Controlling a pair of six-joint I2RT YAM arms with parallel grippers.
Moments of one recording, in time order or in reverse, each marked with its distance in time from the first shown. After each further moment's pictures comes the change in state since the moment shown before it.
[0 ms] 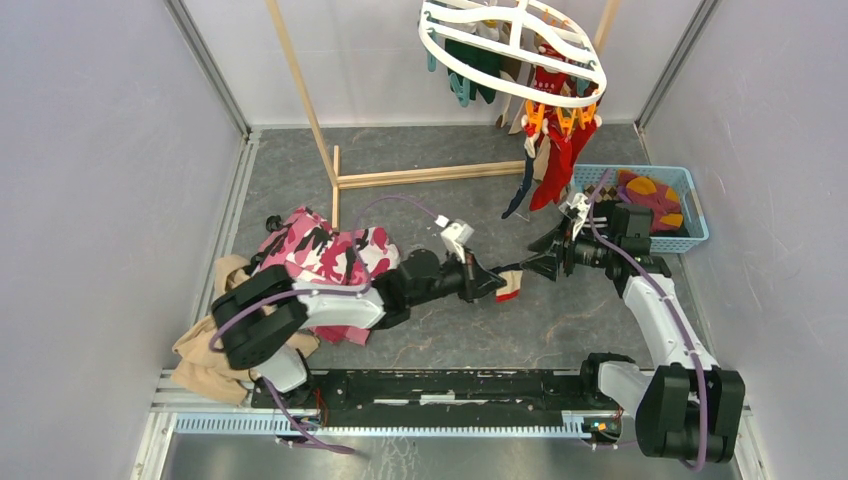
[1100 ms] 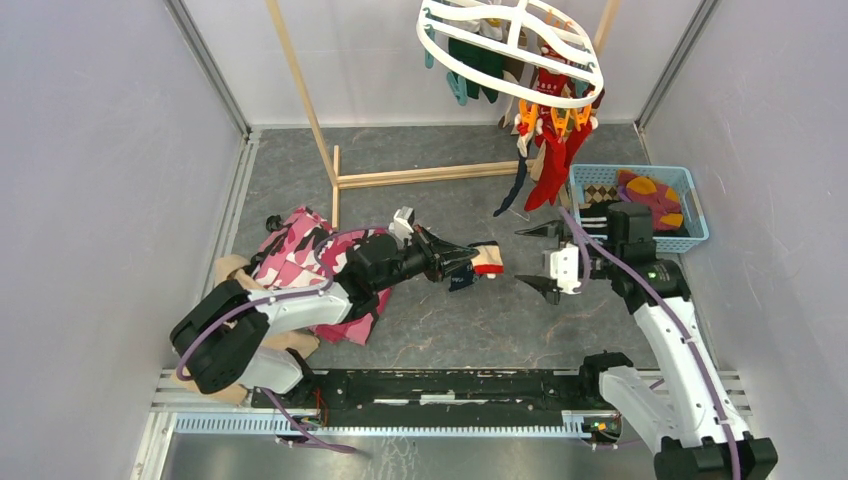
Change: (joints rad) left arm 0.195 -0.199 -0.108 -0.034 0.101 -0.925; right arm 0.171 -0.206 0.215 -0.425 -0.001 -0.943
